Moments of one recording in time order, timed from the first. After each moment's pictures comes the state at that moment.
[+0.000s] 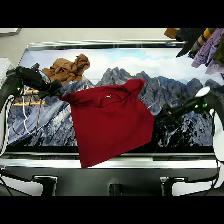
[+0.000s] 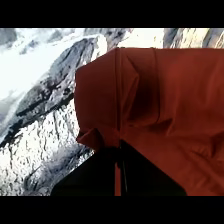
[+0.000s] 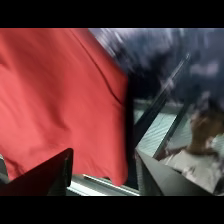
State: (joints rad) left arm 0.21 -1.71 1.63 -1.83 1.19 1.26; right arm -0.27 -1.63 1.23 -0.99 1.49 1.44
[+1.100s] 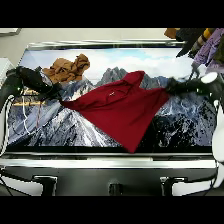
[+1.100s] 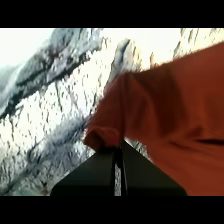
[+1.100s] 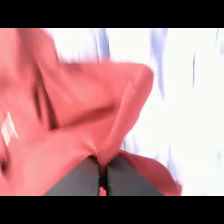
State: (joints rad) left arm 0.20 -1.71 1.63 -1.83 1.30 1.26; right arm -0.23 -1.69 1.58 -0.96 1.04 1.62
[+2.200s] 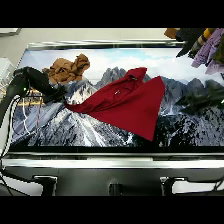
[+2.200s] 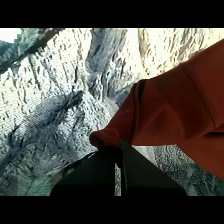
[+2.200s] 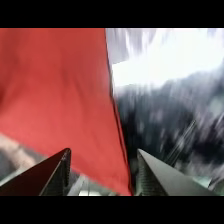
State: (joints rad) left arm 0.14 -1.72 1.63 -1.83 1.36 1.26; right arm -0.49 -1.57 1.31 -0.92 1.46 1.46
